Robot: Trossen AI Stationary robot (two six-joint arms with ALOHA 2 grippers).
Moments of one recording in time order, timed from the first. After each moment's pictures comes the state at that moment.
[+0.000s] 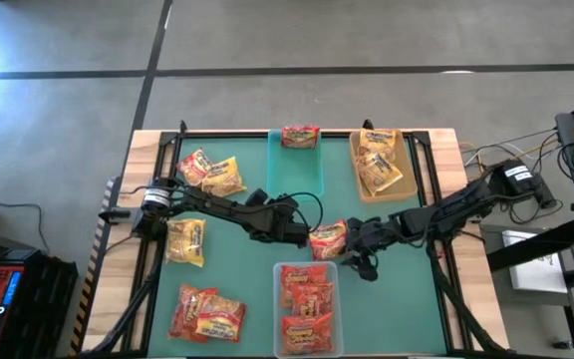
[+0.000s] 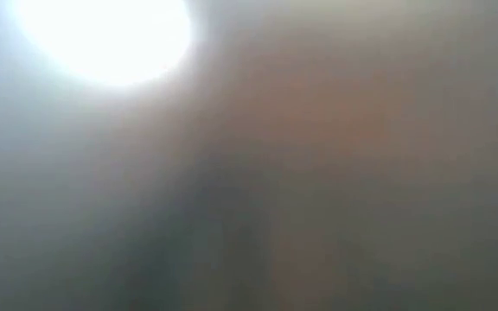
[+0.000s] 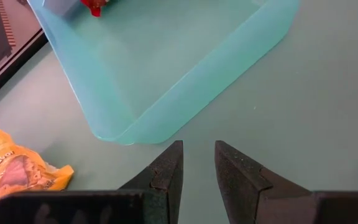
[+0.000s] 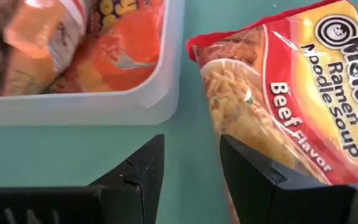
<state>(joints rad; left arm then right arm) -0.13 2.05 1.49 -0.86 -0.75 -0.90 0.25 1.37 0.43 0.22 -0.09 0.26</state>
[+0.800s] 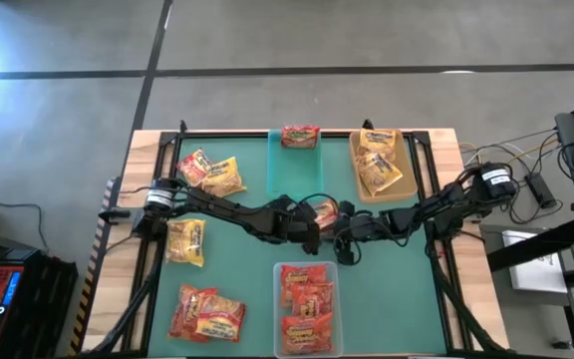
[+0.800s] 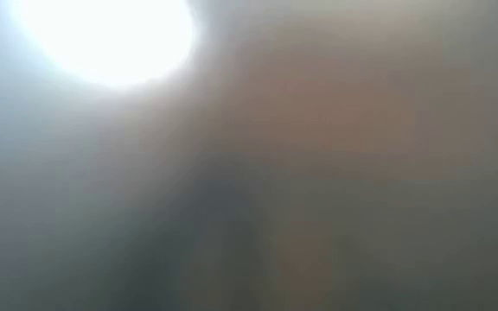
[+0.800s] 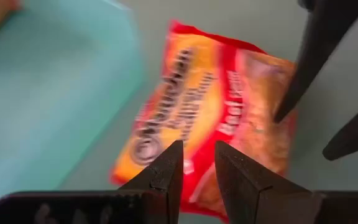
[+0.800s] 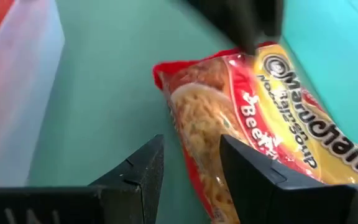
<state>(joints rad) -0.13 2.07 1.47 -0.42 -0.55 -0.57 0.16 1.56 0.44 0.53 0.21 0.09</state>
